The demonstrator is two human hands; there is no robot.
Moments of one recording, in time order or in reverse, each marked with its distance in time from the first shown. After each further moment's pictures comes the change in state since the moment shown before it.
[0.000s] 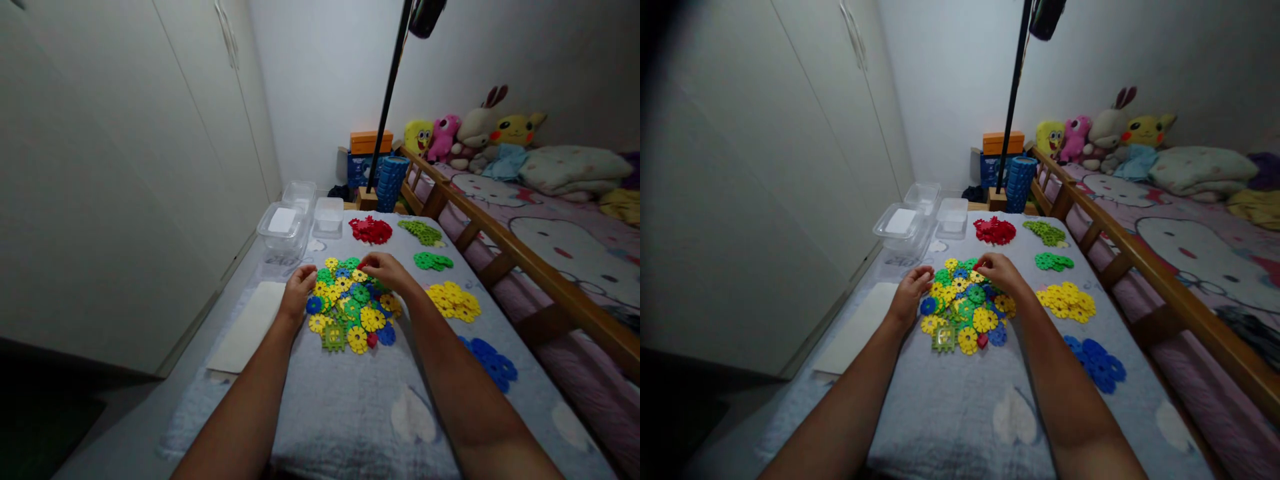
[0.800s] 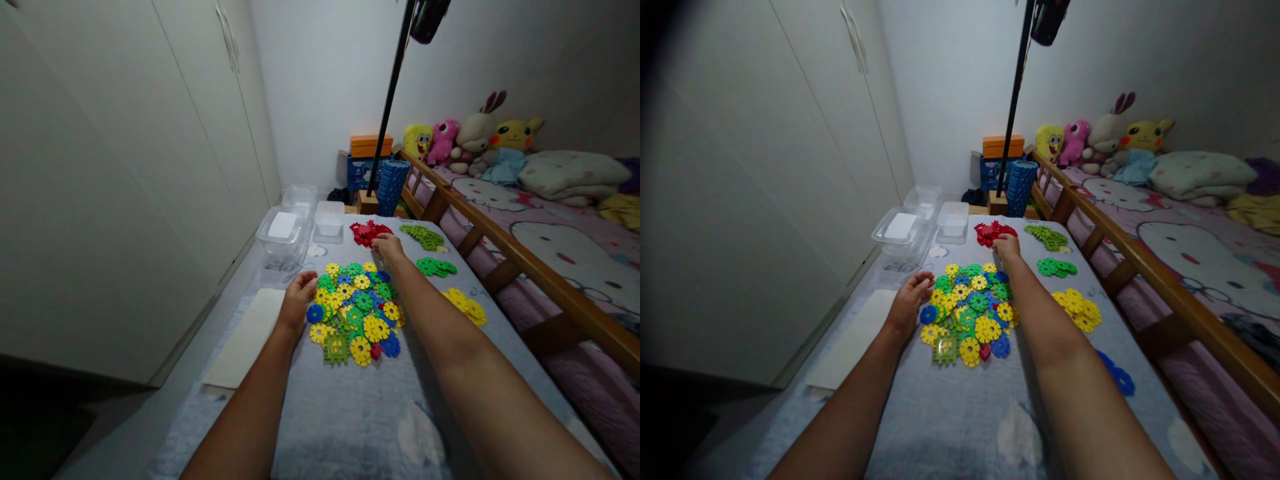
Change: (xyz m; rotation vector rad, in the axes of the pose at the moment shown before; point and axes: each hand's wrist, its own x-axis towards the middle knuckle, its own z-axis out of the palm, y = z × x) left_hand 0.001 0.001 -0.002 0.019 -0.003 -0.017; right_hand 0.099 0.025 -0.007 0.509 0.612 0.456
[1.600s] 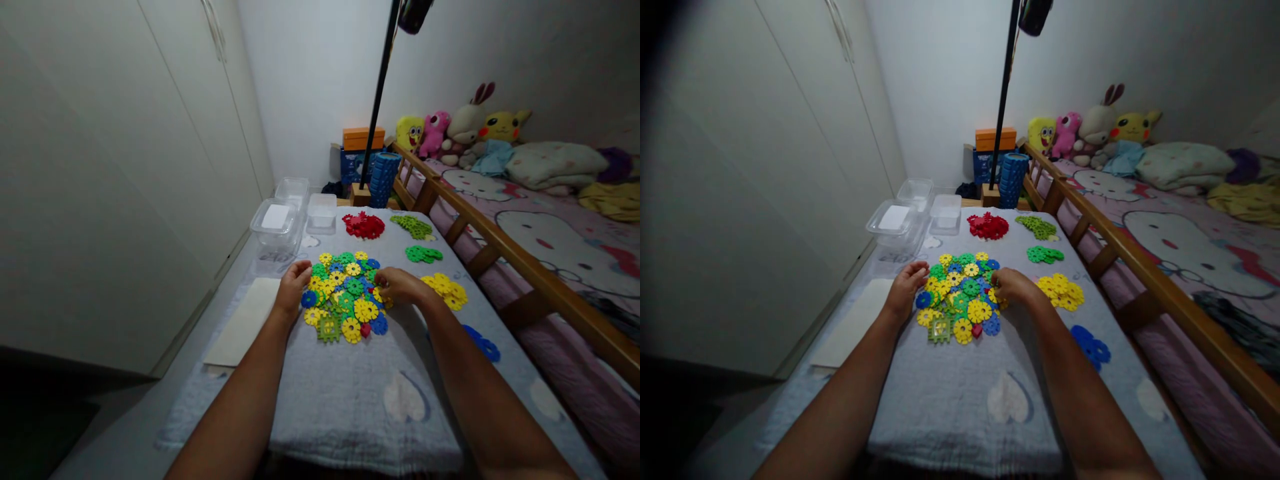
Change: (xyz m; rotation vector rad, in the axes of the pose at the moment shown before) left_hand -0.004 0.002 0.003 0.009 -0.022 0.031; right_hand -0.111 0.007 -0.105 -1.127 -0.681 -0.395
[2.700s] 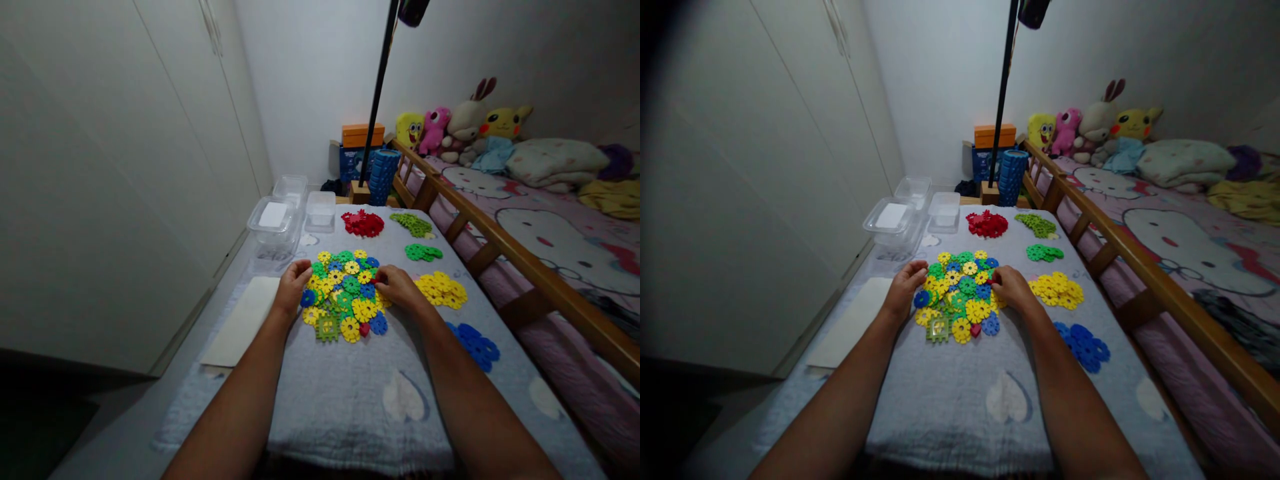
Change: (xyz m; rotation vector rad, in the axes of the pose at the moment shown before) left_hand -0.001 0.000 0.001 0.048 0.003 0.027; right_hand -0.001 0.013 0.032 0.069 0.312 -0.017
